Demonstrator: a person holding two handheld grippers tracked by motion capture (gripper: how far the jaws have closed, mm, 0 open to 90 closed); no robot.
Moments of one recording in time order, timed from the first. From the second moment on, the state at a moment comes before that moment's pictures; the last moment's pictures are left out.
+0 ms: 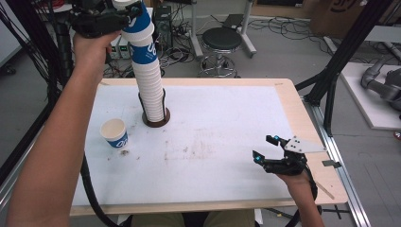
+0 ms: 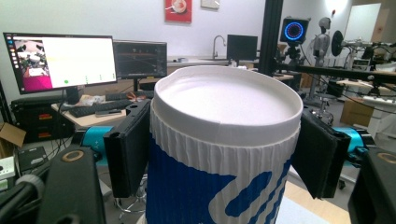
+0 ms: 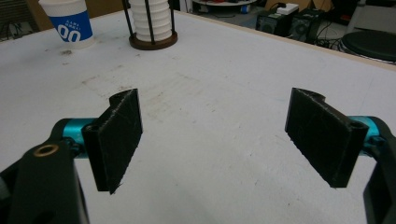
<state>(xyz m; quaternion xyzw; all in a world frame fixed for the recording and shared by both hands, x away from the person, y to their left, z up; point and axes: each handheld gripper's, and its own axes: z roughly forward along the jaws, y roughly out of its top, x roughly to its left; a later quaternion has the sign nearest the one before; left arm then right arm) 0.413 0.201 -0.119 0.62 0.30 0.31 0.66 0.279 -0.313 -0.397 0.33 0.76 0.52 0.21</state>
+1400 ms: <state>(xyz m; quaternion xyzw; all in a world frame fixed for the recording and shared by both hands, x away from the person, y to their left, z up) 0.355 0.143 -0.229 0.70 0.18 0.16 0.67 0.280 -0.305 -0.398 0.32 0.77 0.52 0.20</state>
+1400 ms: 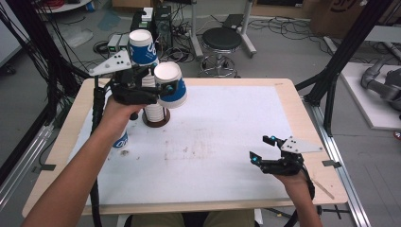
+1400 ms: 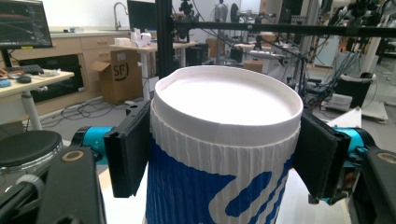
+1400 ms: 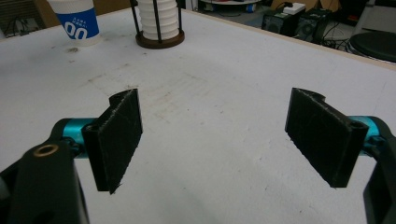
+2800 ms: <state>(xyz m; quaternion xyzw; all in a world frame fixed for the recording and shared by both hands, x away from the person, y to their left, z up) 0.336 0.114 -0.324 0.73 0.17 0.09 0.66 0.281 -0.293 -0.399 0.30 0.77 0.53 0.18</state>
